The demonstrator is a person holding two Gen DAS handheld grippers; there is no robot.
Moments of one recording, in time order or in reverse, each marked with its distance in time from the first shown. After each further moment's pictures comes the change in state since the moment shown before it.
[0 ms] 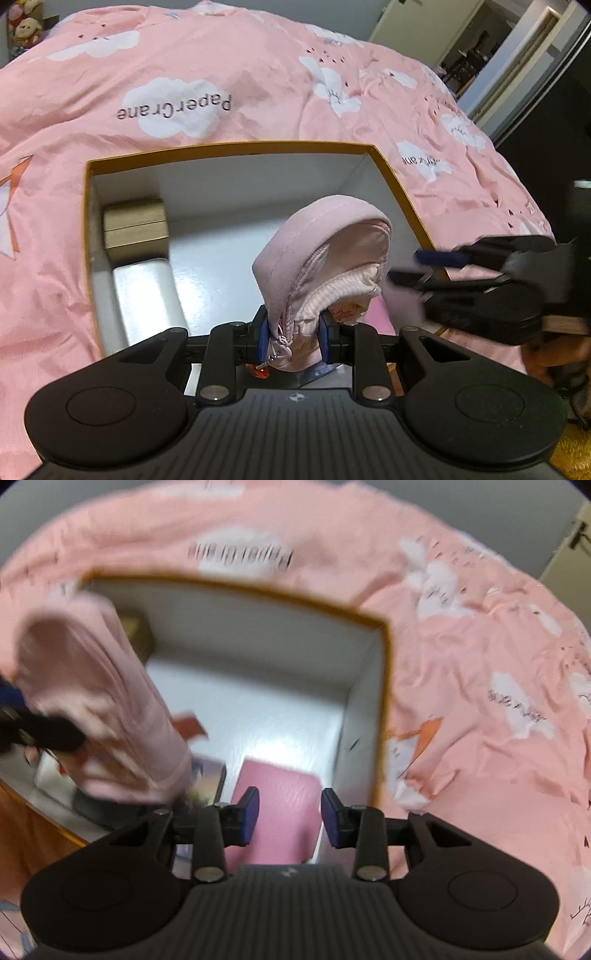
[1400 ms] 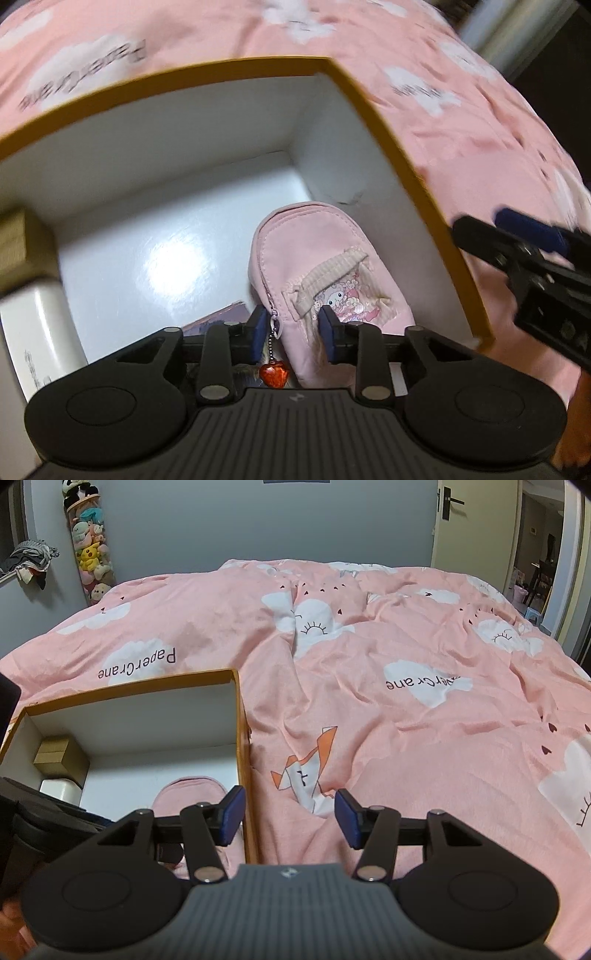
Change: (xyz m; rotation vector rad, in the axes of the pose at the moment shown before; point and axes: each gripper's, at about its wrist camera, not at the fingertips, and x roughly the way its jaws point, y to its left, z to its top) left arm 0.111 -0.066 0.014 0.134 0.177 0.037; right arm -0.018 -0.056 -0.056 0.345 -0.215 -0.104
